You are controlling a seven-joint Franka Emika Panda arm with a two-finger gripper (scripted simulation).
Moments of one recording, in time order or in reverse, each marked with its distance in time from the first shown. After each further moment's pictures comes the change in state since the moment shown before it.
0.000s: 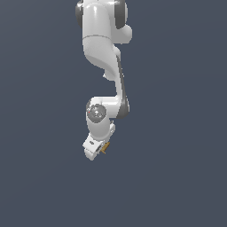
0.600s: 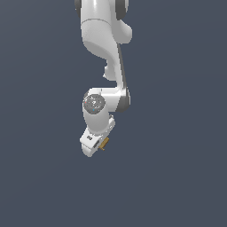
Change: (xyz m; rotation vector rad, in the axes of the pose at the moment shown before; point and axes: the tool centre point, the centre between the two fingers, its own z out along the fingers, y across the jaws) arm -0.001 0.002 -0.049 0.001 -0.001 0.000
